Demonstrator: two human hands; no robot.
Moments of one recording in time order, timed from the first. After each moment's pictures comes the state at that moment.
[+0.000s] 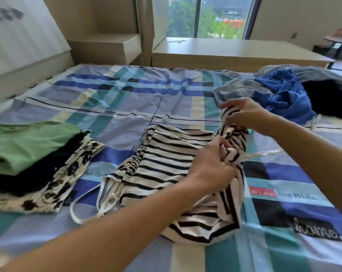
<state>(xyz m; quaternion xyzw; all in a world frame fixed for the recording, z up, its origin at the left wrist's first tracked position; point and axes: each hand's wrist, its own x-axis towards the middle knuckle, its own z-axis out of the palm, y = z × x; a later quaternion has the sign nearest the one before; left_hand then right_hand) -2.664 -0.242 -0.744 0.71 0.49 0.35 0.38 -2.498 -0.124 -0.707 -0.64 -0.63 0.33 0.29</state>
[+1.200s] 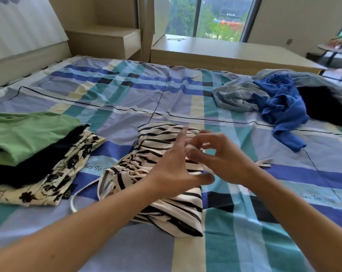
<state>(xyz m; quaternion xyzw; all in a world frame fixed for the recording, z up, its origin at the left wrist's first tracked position) -2.750 -0.246 -0.754 0.74 0.45 0.31 0.39 -2.590 -0.238 -0.730 -0.45 -0.78 0.31 0.31</state>
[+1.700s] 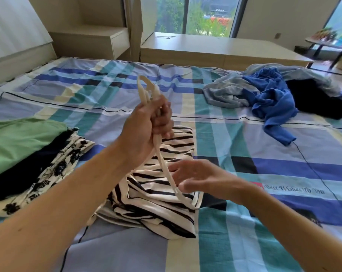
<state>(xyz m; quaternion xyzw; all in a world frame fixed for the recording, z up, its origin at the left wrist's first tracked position) -2.761 -0.205 -0.700 0.45 0.26 0.51 0.68 -2.570 -0.249 -0.771 -0.41 -0.68 0.58 0.20</state>
